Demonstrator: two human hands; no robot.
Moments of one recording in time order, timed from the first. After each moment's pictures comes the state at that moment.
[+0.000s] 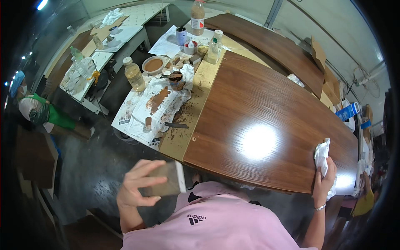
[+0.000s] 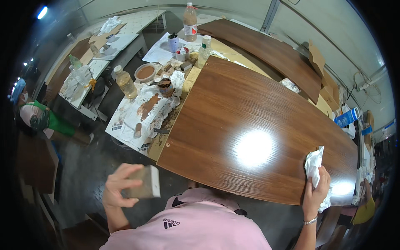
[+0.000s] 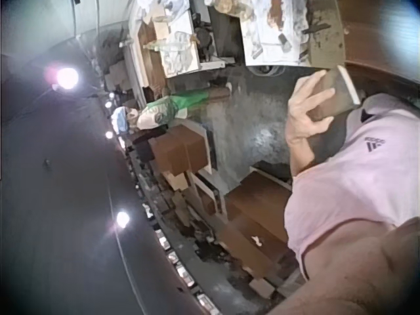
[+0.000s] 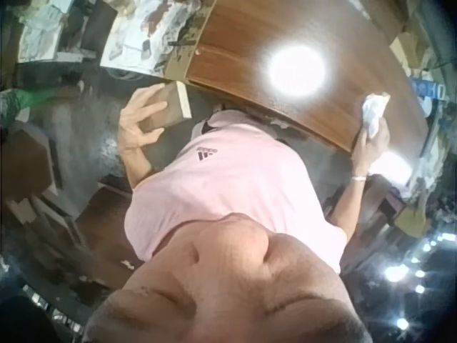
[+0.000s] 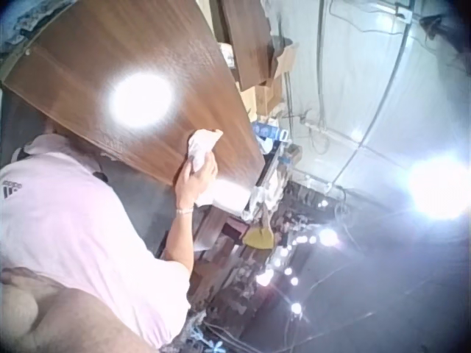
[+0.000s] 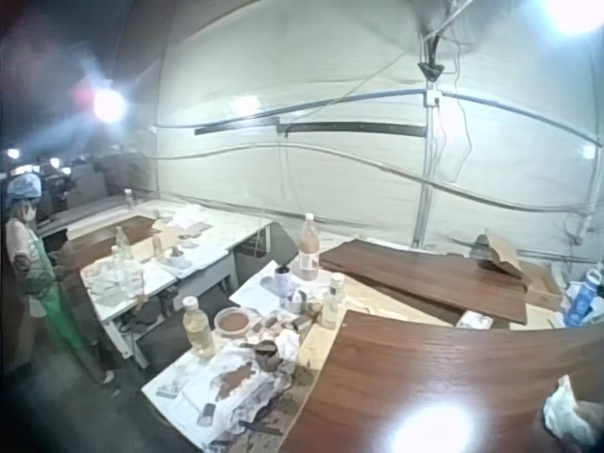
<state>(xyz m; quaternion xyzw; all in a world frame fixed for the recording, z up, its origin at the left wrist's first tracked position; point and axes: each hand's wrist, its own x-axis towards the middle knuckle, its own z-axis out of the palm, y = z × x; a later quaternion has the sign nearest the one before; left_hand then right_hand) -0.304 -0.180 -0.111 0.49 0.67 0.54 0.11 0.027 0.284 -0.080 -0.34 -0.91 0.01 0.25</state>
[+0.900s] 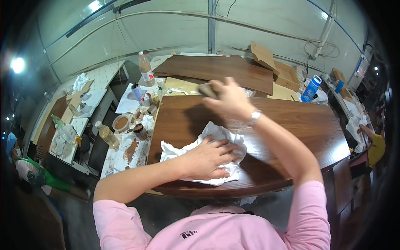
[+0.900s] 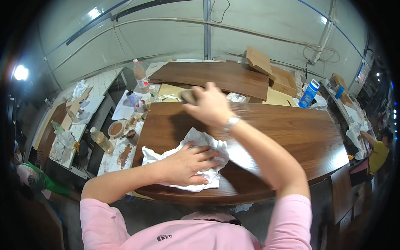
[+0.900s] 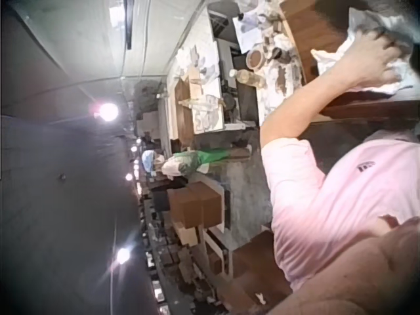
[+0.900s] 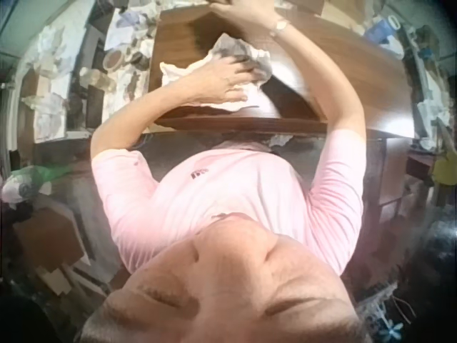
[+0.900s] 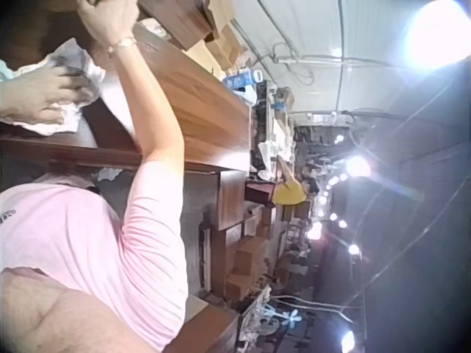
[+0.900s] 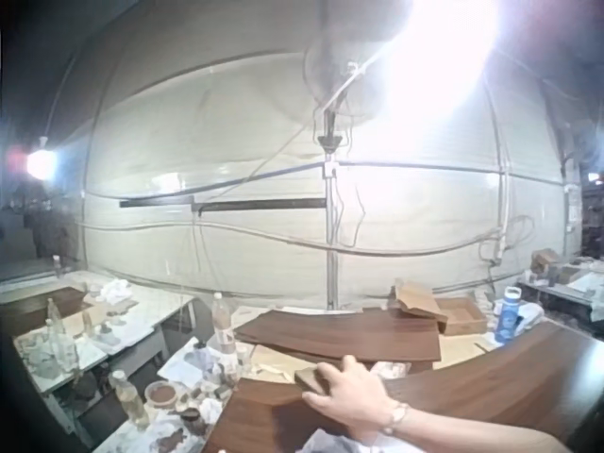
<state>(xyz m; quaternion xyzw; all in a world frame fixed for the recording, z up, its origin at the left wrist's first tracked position) -0.280 0.108 -0.064 0.83 0.54 0.13 0.03 -0.233 0.286 0.008 -0.20 -0.95 0.11 0.20</state>
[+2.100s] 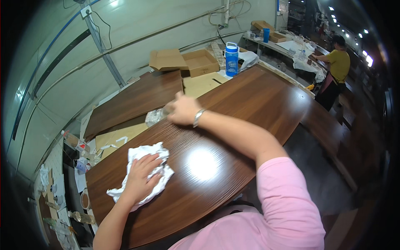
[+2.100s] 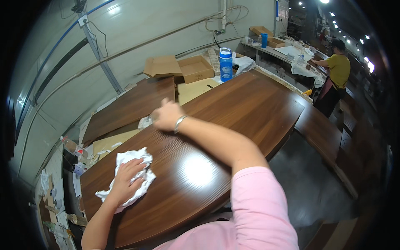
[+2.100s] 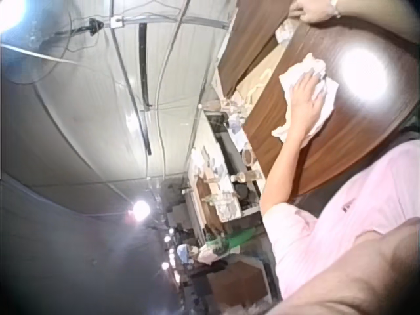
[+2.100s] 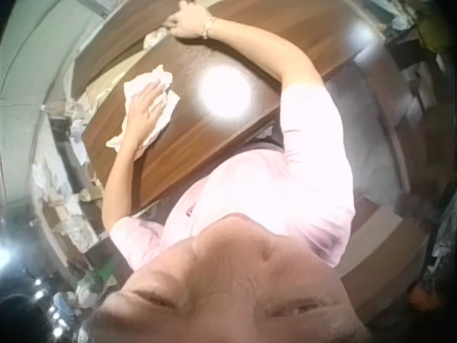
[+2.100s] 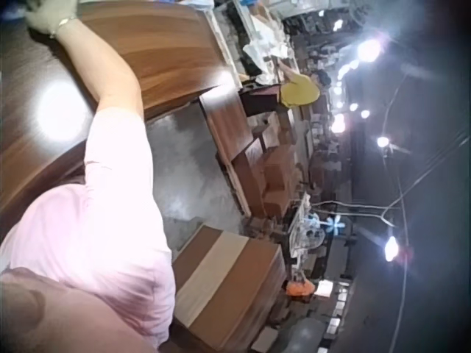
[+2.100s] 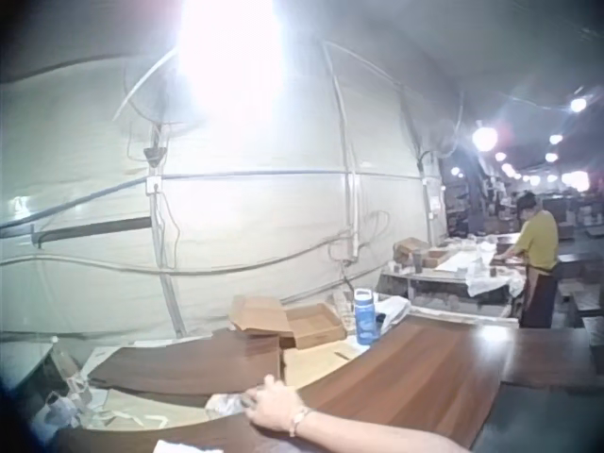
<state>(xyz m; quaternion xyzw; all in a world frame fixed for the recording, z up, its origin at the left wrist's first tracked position) -0.245 0.254 -0.067 0.75 0.63 0.17 0.10 -0.089 0.526 -0.077 -0.34 -0.92 0.07 0.20</state>
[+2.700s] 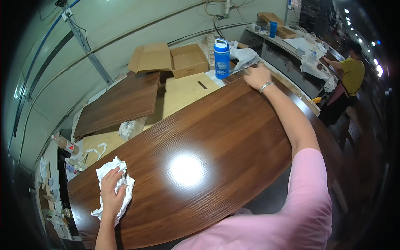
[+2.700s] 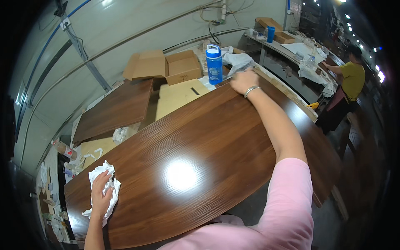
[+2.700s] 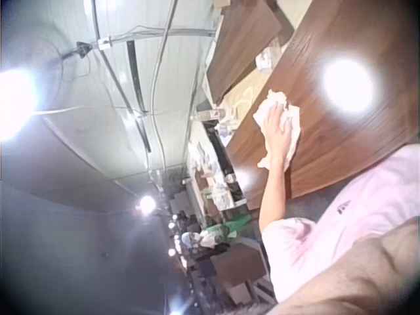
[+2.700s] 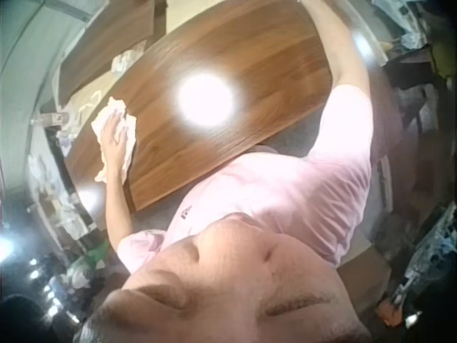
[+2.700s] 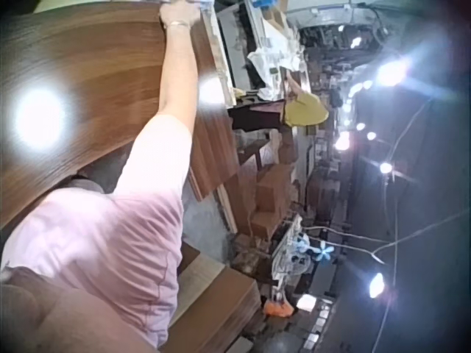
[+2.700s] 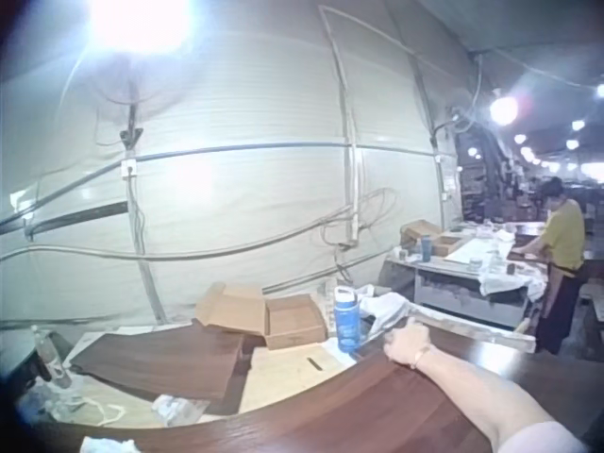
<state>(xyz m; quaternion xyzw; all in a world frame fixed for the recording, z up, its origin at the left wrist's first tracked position) -0.158 0.326 -0.069 0.60 0.77 0.23 0.01 0.250 0.831 -0.077 -0.59 -0.80 -0.07 0.08</state>
